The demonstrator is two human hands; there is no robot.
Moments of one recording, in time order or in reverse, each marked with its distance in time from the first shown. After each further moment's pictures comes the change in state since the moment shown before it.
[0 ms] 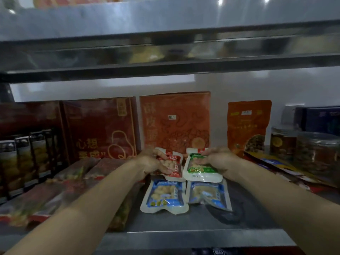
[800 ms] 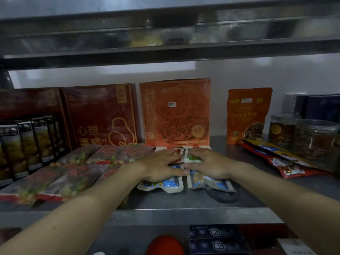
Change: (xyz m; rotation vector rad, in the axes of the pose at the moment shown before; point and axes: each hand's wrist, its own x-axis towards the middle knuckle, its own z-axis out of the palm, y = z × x) left_hand -0.044 -0.007 0.021 0.966 -0.299 0.254; right_hand -0.024 0.025 0.009 -1.023 -0.267 -0.352
